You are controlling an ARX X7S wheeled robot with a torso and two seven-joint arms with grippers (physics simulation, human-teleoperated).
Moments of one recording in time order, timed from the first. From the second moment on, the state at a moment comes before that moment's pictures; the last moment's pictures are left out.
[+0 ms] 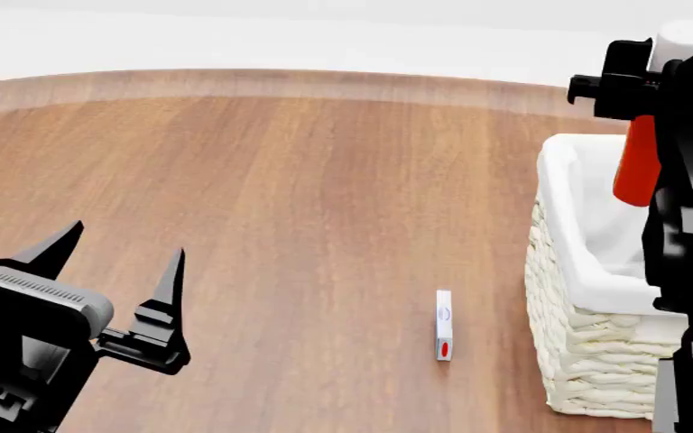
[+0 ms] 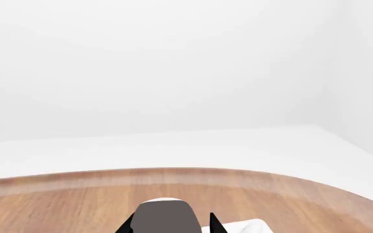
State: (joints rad) left arm -0.49 -0.39 0.42 -0.05 -0.45 -0.10 -0.10; right arm 1.45 0.33 -0.44 1.25 0.47 0.18 0.06
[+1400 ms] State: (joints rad) left arm -0.43 -0.42 0.41 -0.04 -0.48 -0.05 -0.07; right arm 1.29 0.28 0.10 1.30 0.03 0.08 0.03
